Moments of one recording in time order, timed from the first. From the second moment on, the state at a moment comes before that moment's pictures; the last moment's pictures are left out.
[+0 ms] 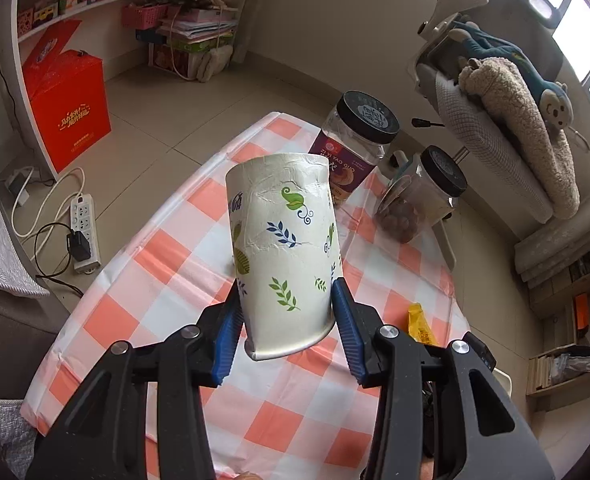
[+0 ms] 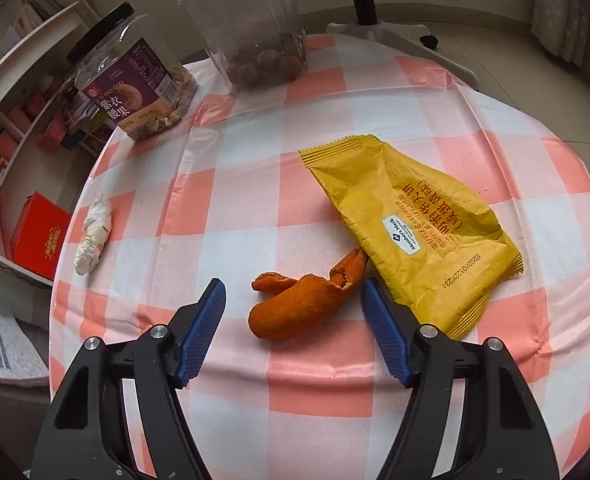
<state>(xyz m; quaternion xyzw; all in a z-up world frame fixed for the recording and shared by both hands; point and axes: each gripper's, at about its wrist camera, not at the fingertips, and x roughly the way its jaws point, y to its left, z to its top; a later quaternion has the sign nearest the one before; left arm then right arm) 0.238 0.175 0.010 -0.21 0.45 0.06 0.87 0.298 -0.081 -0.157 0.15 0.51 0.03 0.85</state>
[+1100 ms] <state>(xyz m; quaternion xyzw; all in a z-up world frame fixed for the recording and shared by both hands) 0.277 0.155 -0.029 -0.25 0.49 0.00 0.83 0.229 -0.180 -0.017 0.14 0.38 0.12 0.90</state>
